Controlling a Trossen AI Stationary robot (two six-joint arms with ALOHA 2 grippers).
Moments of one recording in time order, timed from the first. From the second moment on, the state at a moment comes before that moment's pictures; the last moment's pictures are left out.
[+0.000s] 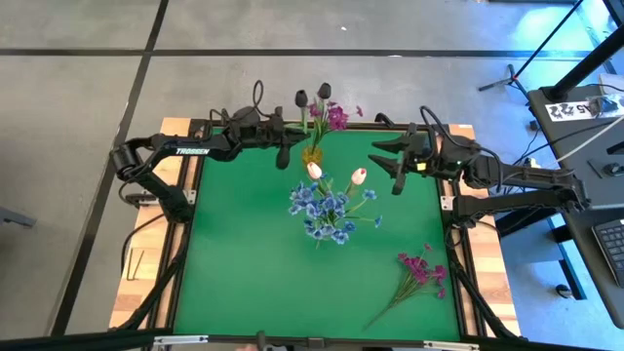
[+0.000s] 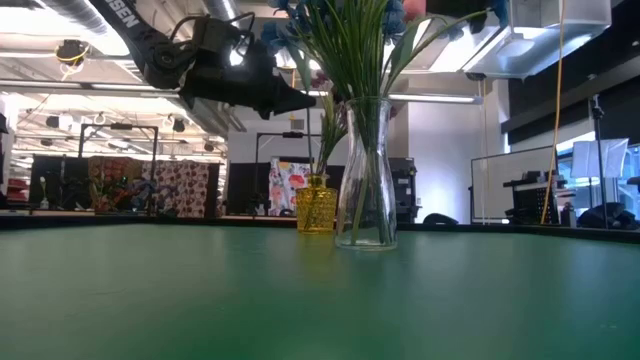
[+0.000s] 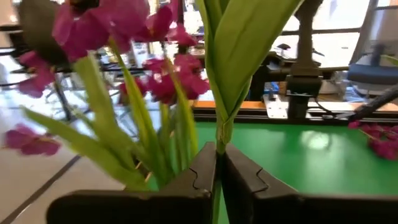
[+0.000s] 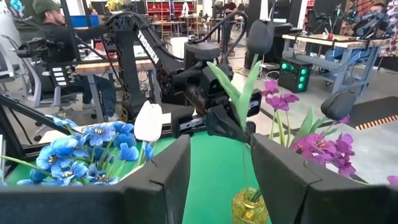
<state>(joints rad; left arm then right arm) 0.59 1.53 0.77 0.67 0.40 0.12 -0.12 0.86 0.83 -0.03 0.15 0.02</state>
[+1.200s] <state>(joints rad) 0.59 1.32 0.77 0.03 0.12 0.17 -0.12 0.82 0.84 -0.12 0.11 0.16</state>
